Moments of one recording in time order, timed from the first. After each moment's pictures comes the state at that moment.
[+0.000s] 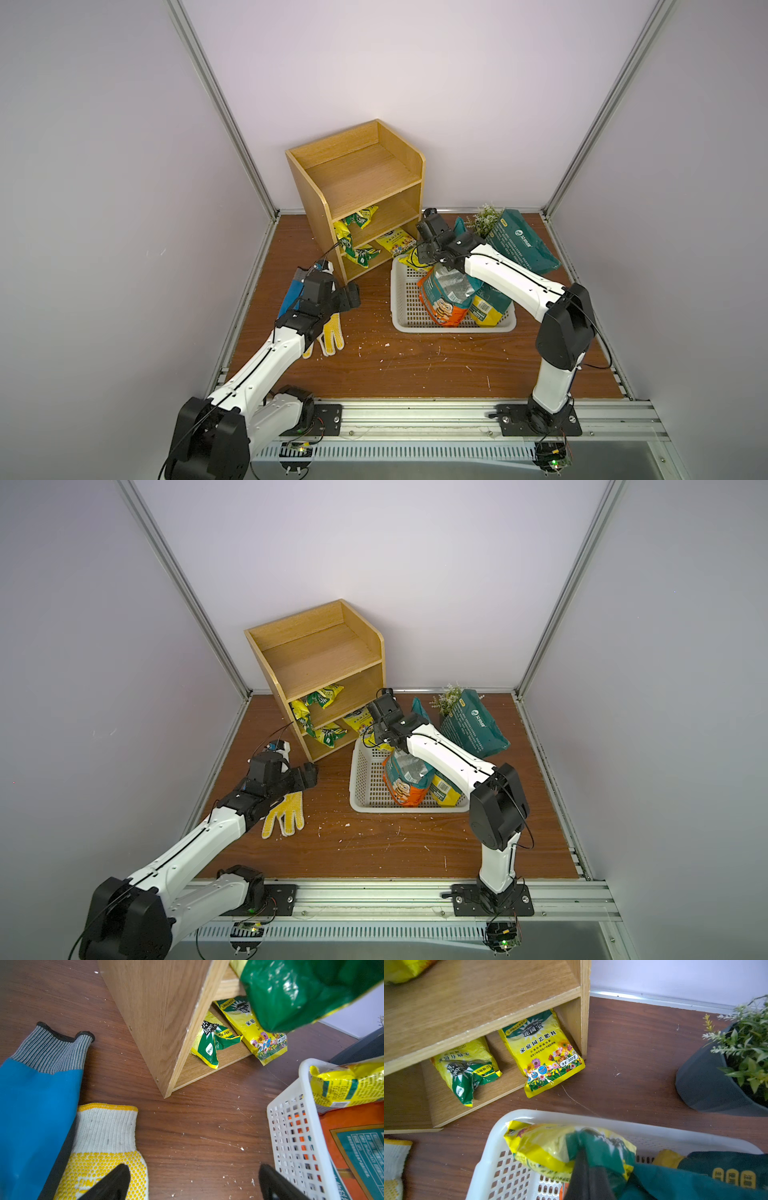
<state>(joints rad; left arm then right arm) -0.27 1.04 0.58 -0.21 -0.03 -0.45 0.71 1.84 1.65 -0.67 0.44 0.38</state>
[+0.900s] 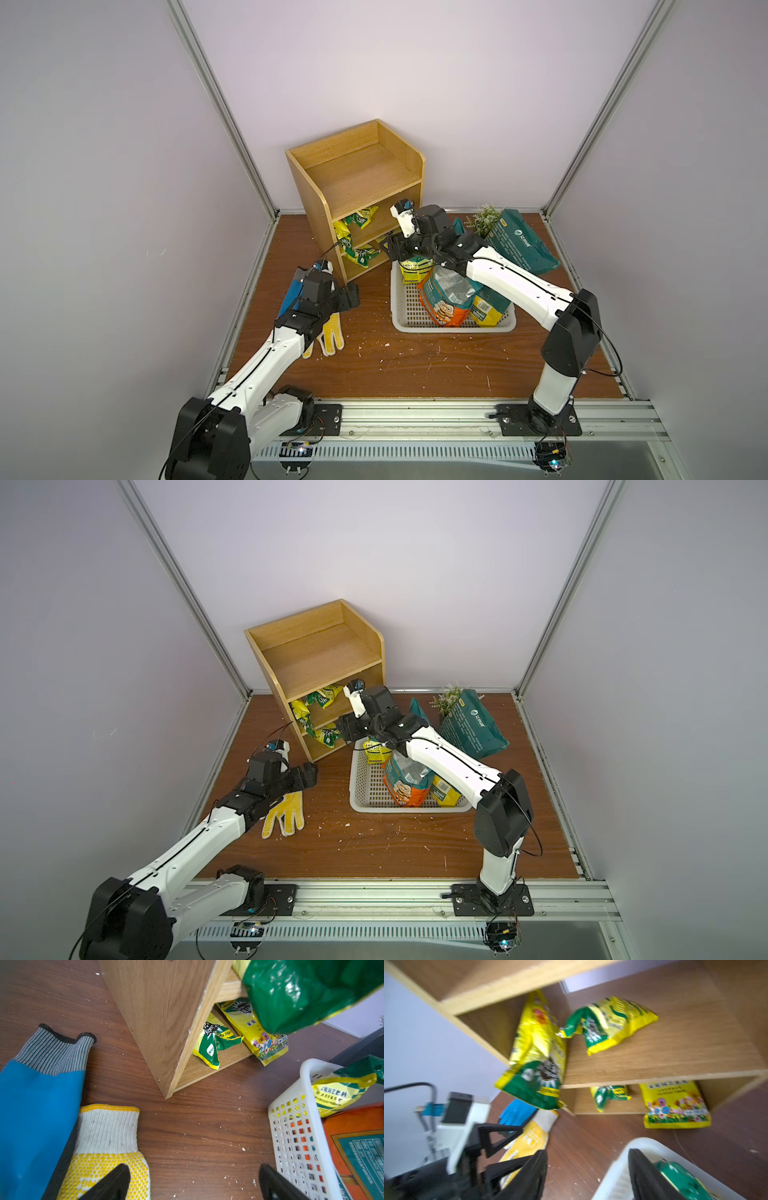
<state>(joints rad) -0.26 1.05 0.58 -0.21 -0.02 -0.44 0.79 1.82 1.71 -0.37 -0.13 0.23</state>
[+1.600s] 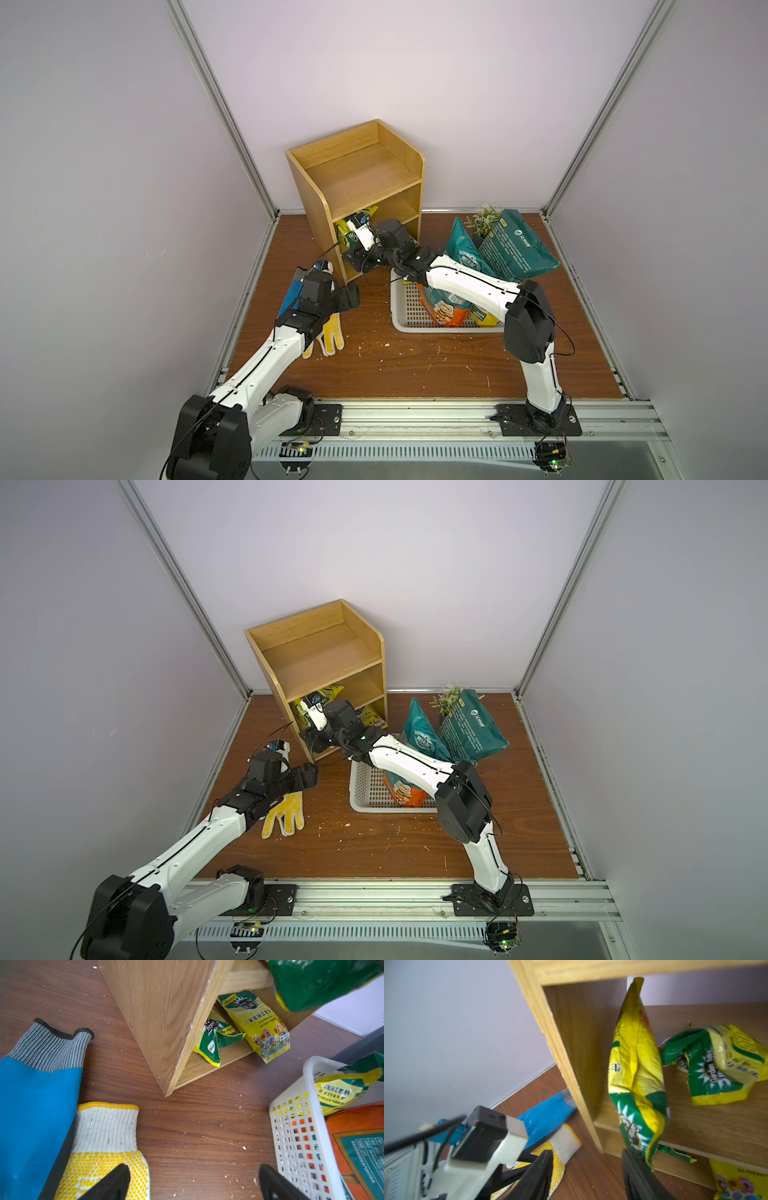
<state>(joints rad) -0.25 1.06 0.58 -0.21 -0.01 -0.44 0.91 2.03 1.78 -0.15 -0.07 0.13</state>
